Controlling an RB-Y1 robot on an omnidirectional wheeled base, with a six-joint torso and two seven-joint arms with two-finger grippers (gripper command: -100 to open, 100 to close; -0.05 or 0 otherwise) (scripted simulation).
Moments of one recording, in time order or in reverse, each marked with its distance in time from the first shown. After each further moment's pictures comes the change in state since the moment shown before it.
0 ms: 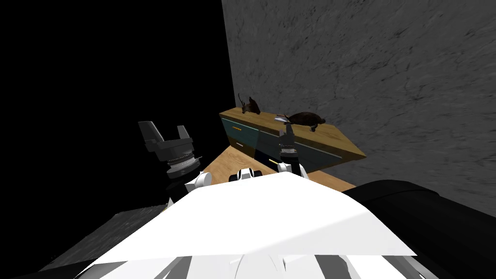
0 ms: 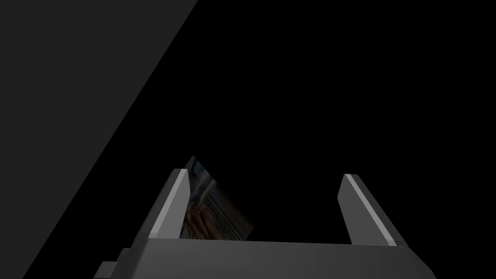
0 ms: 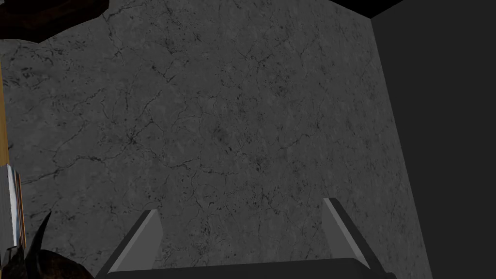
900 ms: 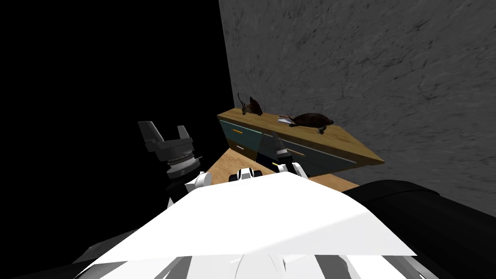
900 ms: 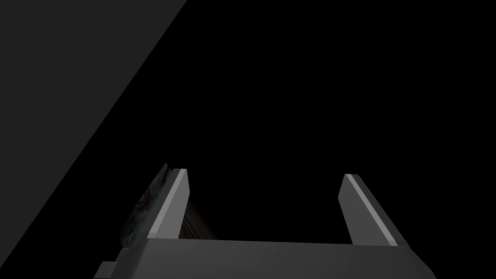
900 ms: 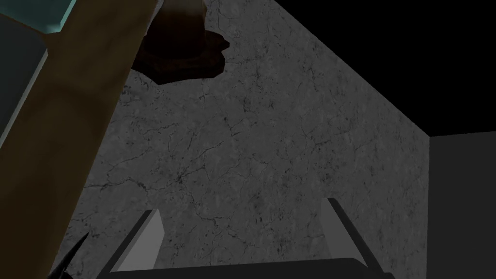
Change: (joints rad) left arm 0.000 0.000 0.000 0.000 0.000 0.000 0.000; right arm -0.009 -0.106 0.041 0.082 0.240 0.158 0.073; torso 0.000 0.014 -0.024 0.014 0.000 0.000
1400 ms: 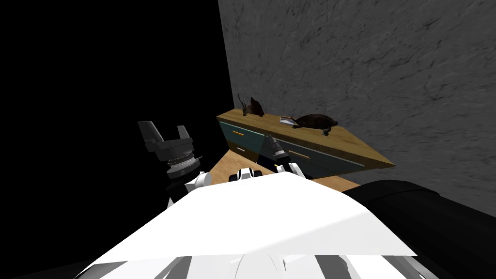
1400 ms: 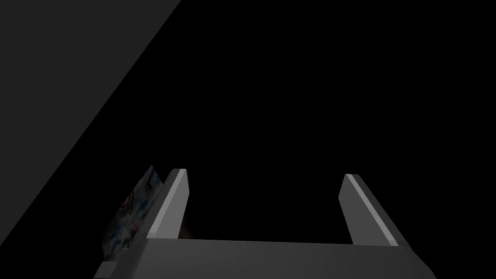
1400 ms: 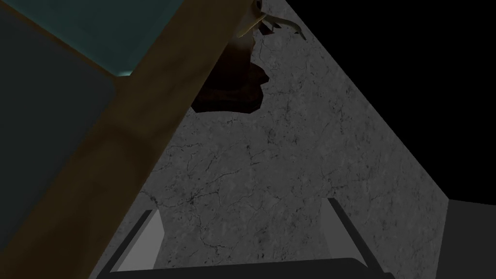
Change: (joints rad) left arm 0.000 0.000 0.000 0.000 0.000 0.000 0.000; right arm 0.004 -0.012 0.022 0.040 0.135 0.081 0.041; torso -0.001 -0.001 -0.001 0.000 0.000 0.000
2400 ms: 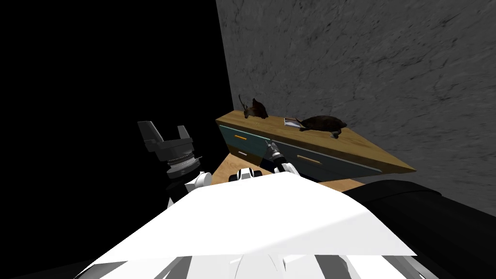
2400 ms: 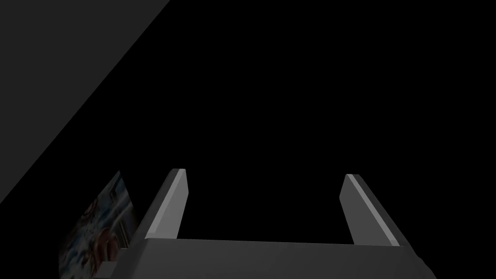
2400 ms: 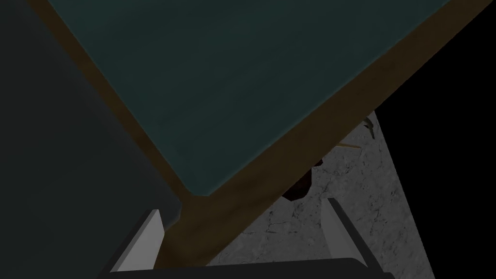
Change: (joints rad) left arm 0.000 0.000 0.000 0.000 0.000 0.000 0.000; right arm -0.024 -0.011 0.052 0.097 0.285 0.204 0.082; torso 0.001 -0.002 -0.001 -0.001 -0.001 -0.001
